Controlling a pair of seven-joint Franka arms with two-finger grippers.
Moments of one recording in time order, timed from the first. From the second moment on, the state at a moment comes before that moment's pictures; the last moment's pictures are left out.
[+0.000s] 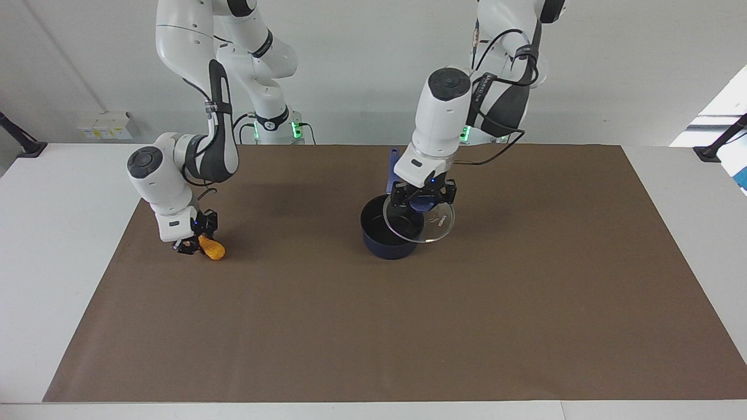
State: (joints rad) left arm -0.57 0.24 0.02 -1.60 -0.02 1.91 -0.53; right arm -0.04 0.24 -0.13 -2.10 0.02 2.34 -1.19
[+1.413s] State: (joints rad) left arm -0.06 0.01 0.03 -1.69 -0.02 1.62 0.18; right arm 0.45 0.10 -0.05 -1.76 0.04 1.83 0.21
